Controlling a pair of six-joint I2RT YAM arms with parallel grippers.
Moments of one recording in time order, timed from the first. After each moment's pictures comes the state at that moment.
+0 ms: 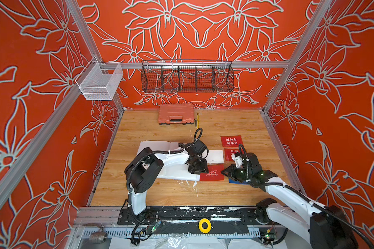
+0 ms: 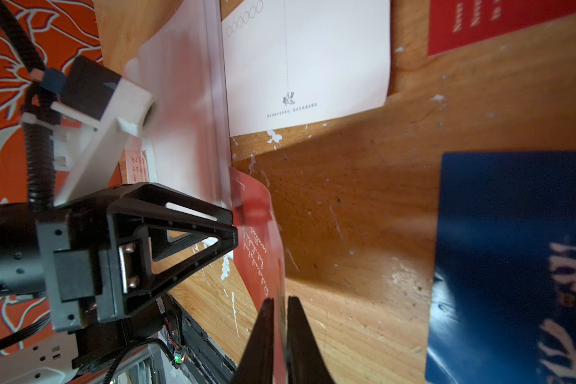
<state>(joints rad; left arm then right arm) -0.77 1.88 1.18 -0.52 0.40 -0.79 0.35 0.98 0.38 -0.26 -0.50 0.81</state>
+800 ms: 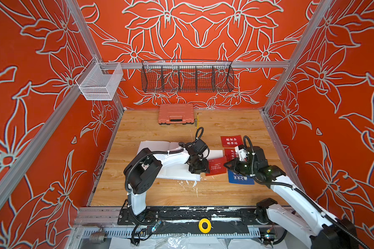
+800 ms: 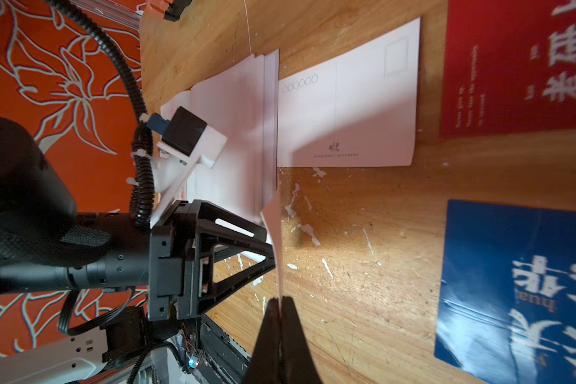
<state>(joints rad) -0.77 1.84 1.22 -0.59 0.40 -0.76 0.31 0.89 0.56 -0.46 -0.48 0.74</state>
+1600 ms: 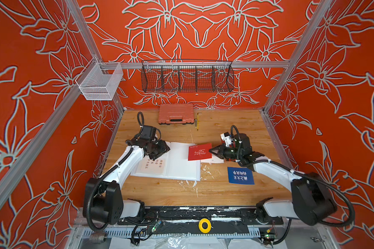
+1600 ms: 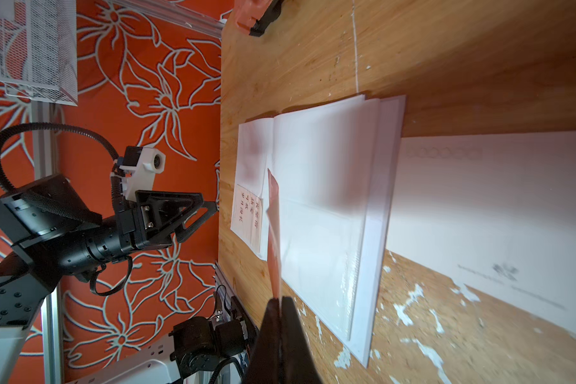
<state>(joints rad) -0.10 1.33 0.97 -0.71 0.31 -0.68 0.41 1.40 0.71 0.14 -0.66 0.95</state>
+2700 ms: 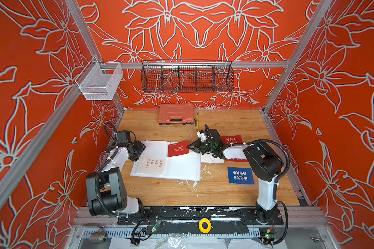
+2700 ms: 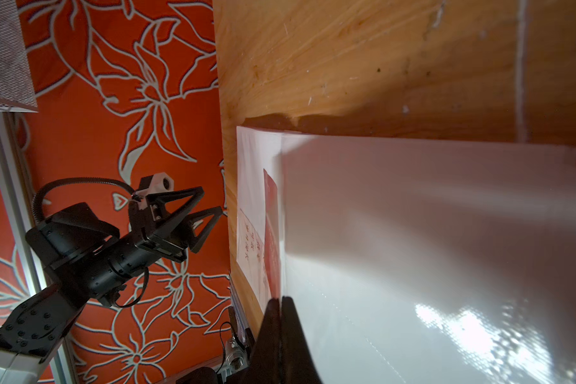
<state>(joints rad) 0.32 1.44 0.87 -0.47 0.27 -0.74 0.57 1.97 1.04 0.41 -0.66 1.14</state>
